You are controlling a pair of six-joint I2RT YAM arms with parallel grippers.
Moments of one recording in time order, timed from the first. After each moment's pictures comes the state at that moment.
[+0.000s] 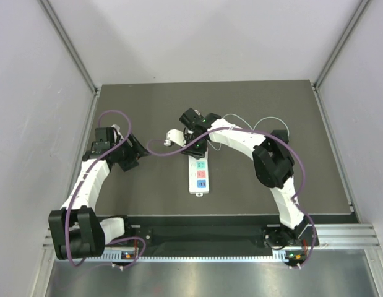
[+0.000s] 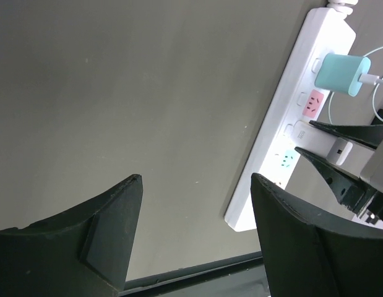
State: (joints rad) left arm 0.09 1.18 0.80 -0.54 0.37 -0.60; right arm 0.80 2.14 1.79 -0.86 -0.15 -0.73
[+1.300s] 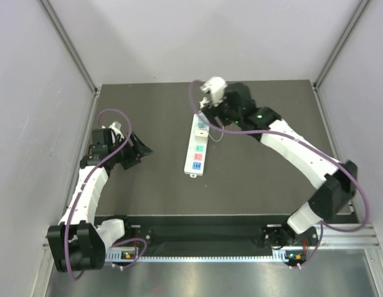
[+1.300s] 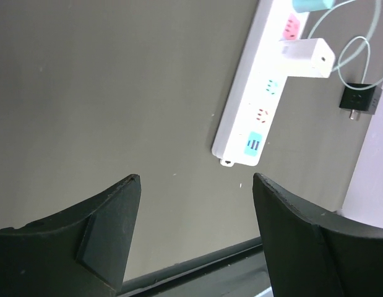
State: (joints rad) left arm 0.08 1.08 0.78 -0.53 0.46 -0.57; right arm 0.69 1.59 1.54 -0.51 0.11 -0.29
